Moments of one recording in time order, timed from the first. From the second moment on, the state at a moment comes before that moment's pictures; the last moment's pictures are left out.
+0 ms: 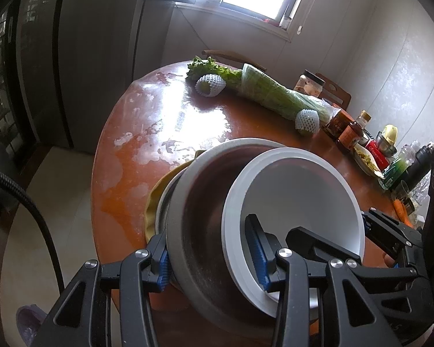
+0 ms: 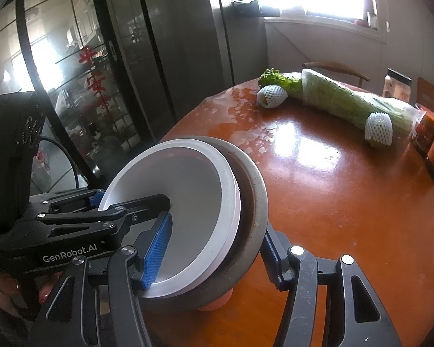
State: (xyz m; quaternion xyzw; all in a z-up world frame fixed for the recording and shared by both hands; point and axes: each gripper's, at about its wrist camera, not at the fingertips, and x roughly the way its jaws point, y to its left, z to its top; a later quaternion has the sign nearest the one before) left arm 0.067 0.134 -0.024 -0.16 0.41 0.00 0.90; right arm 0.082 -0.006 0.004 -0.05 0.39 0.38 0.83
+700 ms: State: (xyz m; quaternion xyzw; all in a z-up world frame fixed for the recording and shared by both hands) left arm 0.066 0.135 -0.026 -0.14 0.40 0.02 0.90; right arm 0.084 -0.007 0.005 -0.06 0.39 0.37 0.84
